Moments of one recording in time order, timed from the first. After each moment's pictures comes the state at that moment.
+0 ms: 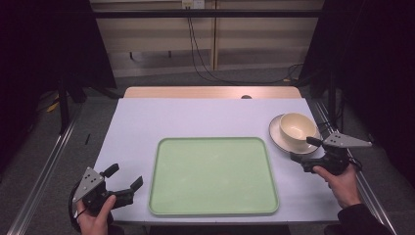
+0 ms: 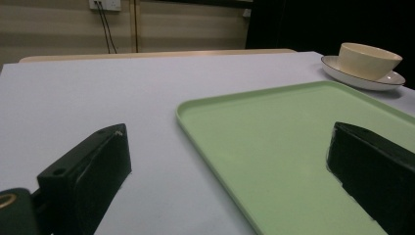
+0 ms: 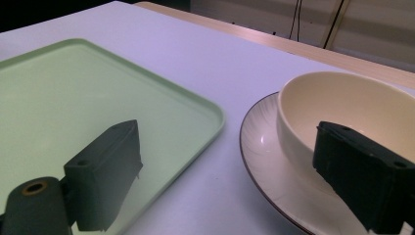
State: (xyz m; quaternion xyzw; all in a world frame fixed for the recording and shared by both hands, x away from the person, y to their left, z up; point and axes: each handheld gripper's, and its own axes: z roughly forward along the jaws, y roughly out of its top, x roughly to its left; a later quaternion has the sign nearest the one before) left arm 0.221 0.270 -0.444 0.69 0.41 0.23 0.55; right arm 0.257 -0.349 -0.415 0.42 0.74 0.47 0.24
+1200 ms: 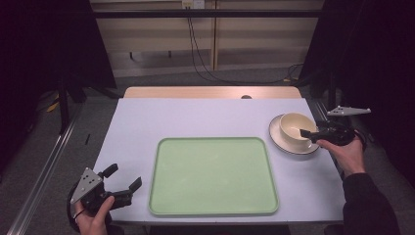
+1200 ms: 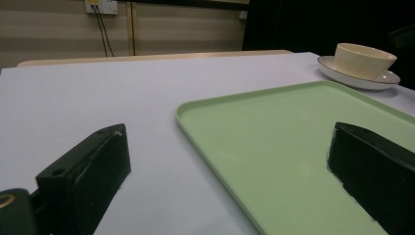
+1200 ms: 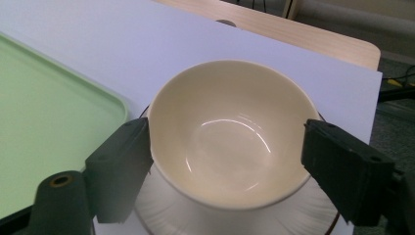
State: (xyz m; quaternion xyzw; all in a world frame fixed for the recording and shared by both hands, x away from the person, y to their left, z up) left arm 0.221 0.274 -0.445 0.69 0.40 0.23 0.56; right arm 0.334 -0.395 -0.404 0.48 0.76 0.38 0.22
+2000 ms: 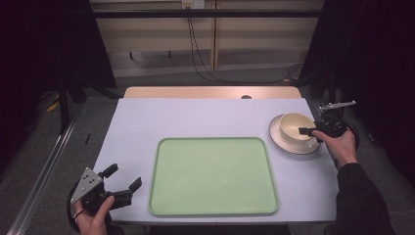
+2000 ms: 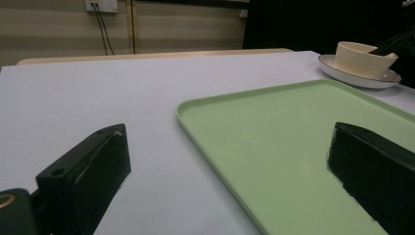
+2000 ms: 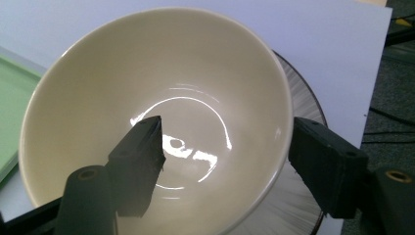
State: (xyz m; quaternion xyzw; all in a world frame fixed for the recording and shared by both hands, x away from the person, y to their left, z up) left arm 0.221 0.274 -0.446 0.69 0.41 0.23 0.56; right arm 0.379 -0.412 -0.436 0.54 0.76 0.32 0.17
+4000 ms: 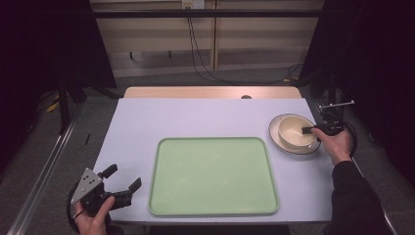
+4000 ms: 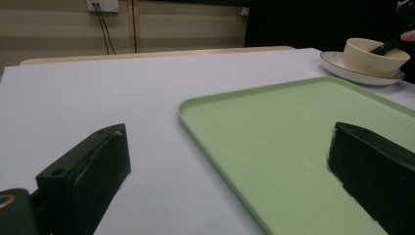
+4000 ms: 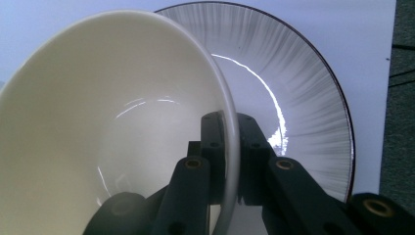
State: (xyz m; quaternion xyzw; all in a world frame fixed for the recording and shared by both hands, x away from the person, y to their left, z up) left arm 0.220 0.274 -0.446 0.69 0.40 0.24 0.55; right arm 0.388 -0.415 -0.444 0.63 0.71 0.30 0.10
